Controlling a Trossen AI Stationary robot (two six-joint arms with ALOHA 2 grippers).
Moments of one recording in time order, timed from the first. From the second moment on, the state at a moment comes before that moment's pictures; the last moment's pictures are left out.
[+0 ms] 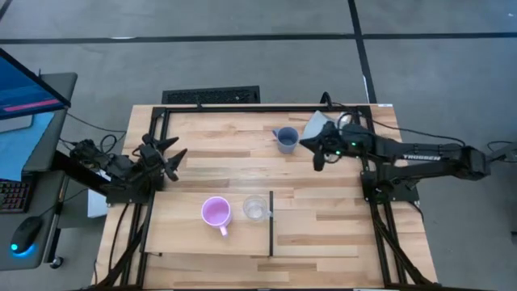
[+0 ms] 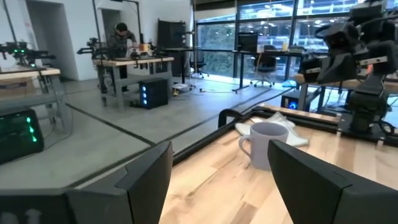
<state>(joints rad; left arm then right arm) -0.47 0.00 0.21 -0.14 -1.13 0.02 -0.23 0.89 0.54 0.02 0.05 0.26</state>
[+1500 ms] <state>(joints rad) -0.47 0.00 0.21 -0.15 -1.15 -0.05 -0.29 1.20 0.77 -0.18 0.05 0.05</state>
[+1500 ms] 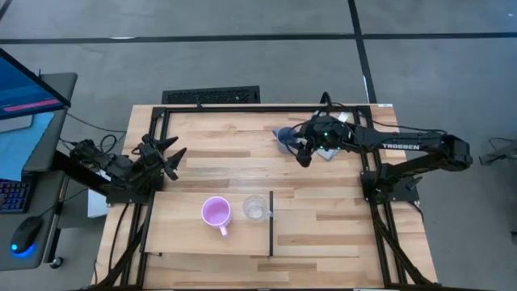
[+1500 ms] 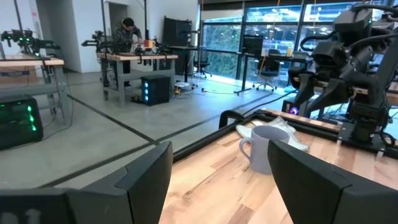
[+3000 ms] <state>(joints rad) -0.47 0.00 0.21 -0.20 -1.19 -0.05 -0.31 1.59 1.10 -0.55 0.02 -0.13</state>
